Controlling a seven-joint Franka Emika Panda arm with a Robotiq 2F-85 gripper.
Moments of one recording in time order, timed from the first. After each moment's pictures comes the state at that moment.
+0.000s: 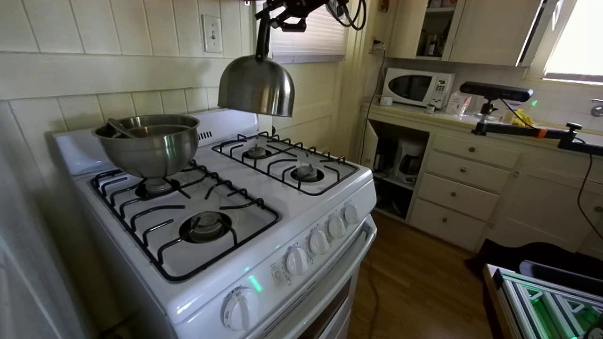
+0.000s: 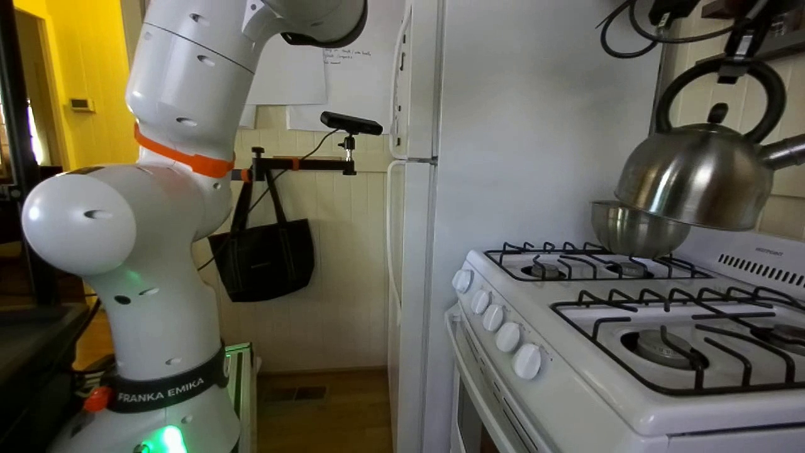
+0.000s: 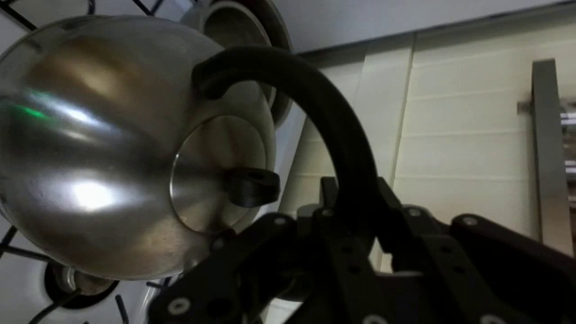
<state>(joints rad) -0.33 0.35 -0.24 -1.27 1.08 1.97 0.41</state>
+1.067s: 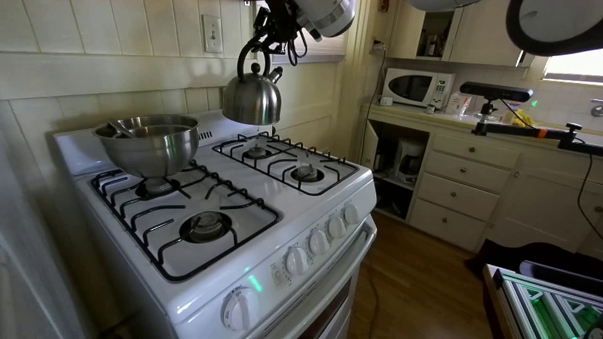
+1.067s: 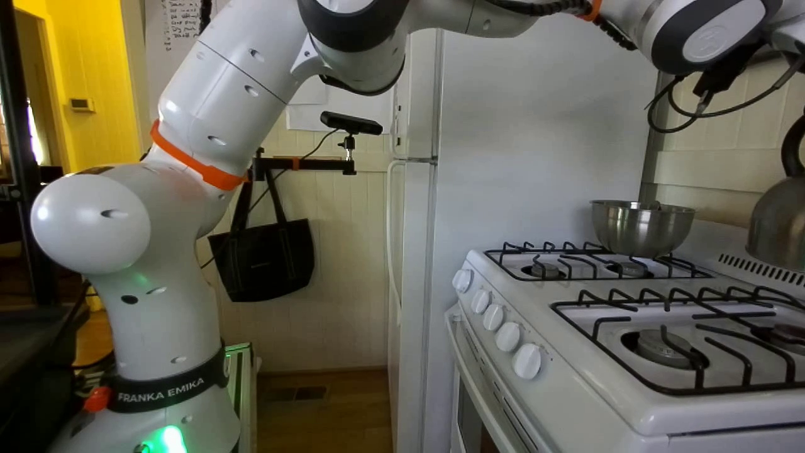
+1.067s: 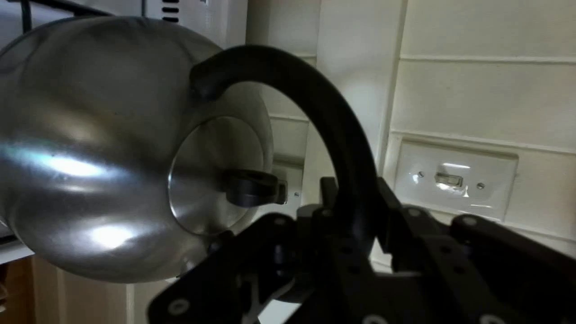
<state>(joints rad) -0.24 0.59 -0.23 -1.15 0.77 2.67 0.81</state>
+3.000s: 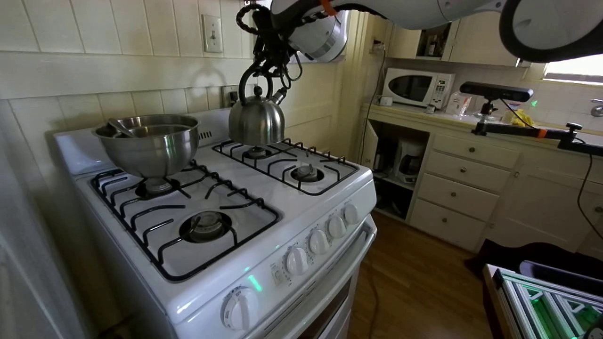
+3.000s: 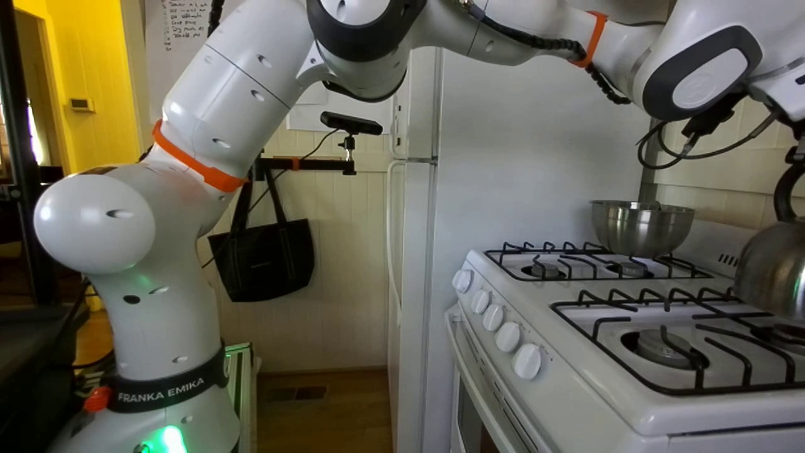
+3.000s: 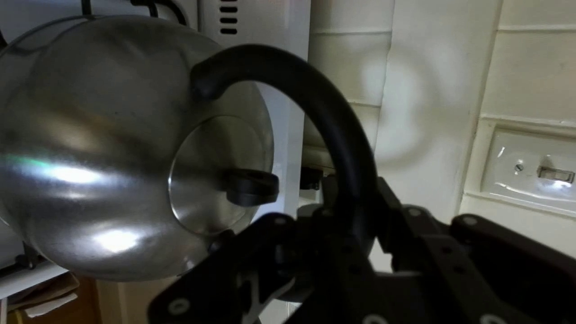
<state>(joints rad) -0.21 0.62 -0.24 -1.24 0.62 2.77 0.98</state>
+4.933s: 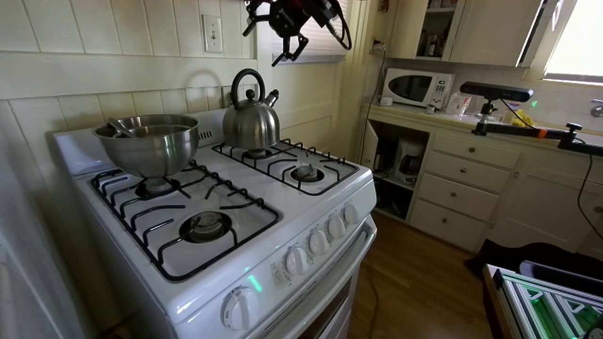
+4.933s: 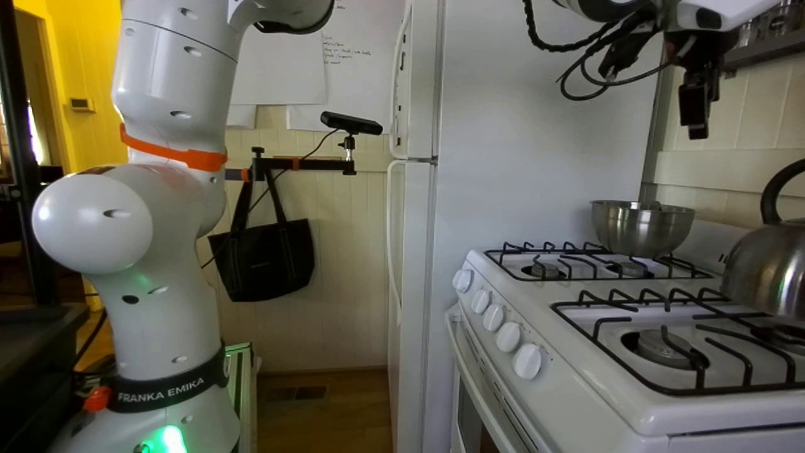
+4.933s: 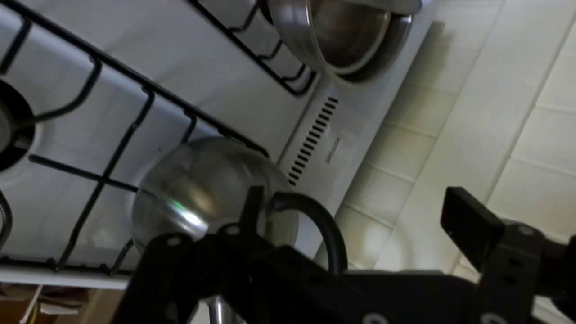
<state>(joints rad) -0.22 0.23 -0.14 -1.52 0.56 2.33 0.62</state>
